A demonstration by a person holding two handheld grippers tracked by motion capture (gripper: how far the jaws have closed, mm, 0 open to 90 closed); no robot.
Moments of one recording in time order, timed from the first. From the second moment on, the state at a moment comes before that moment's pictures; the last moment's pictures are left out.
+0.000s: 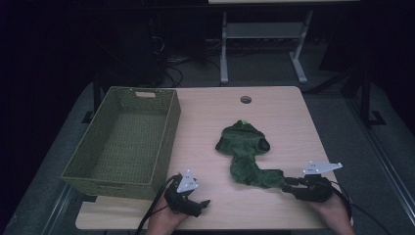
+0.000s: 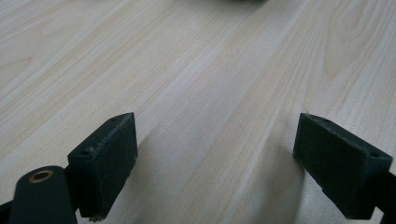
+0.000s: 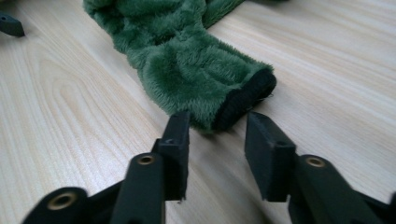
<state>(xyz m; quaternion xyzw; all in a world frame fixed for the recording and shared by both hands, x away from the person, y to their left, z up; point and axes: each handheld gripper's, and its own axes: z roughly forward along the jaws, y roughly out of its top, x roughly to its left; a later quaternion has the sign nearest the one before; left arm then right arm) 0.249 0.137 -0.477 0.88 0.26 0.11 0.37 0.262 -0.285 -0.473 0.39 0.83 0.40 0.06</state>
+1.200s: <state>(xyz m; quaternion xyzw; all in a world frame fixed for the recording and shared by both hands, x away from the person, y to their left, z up) 0.250 0.136 -0.477 0.88 0.26 0.11 0.37 0.274 -0.257 -0.416 0.29 0.83 0.46 0.10</state>
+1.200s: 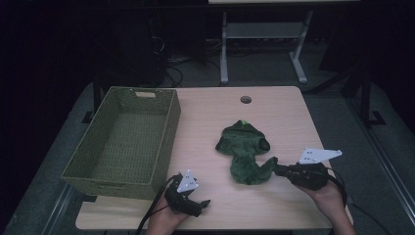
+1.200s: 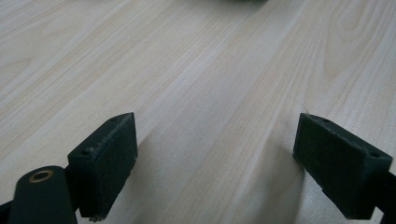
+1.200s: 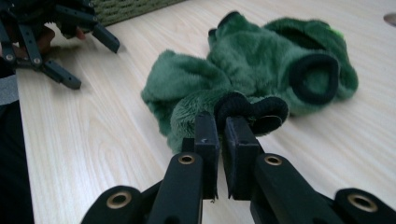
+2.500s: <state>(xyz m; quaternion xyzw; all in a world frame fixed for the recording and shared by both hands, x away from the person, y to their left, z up) 0.250 0.136 -0.477 0.88 0.26 0.11 0.37 0.332 -0.183 -0.418 0.29 0.84 0.46 0.09</state>
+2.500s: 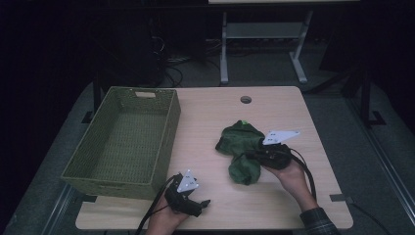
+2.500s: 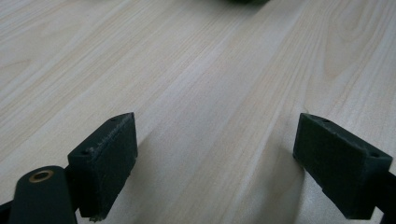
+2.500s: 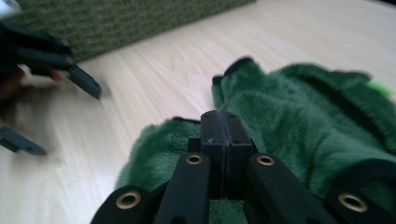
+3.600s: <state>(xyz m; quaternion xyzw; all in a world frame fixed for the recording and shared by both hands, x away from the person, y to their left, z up) 0.250 0.136 -0.477 0.88 0.26 0.11 0.38 0.345 -0.176 -0.431 0.31 0.85 0.43 0.06</state>
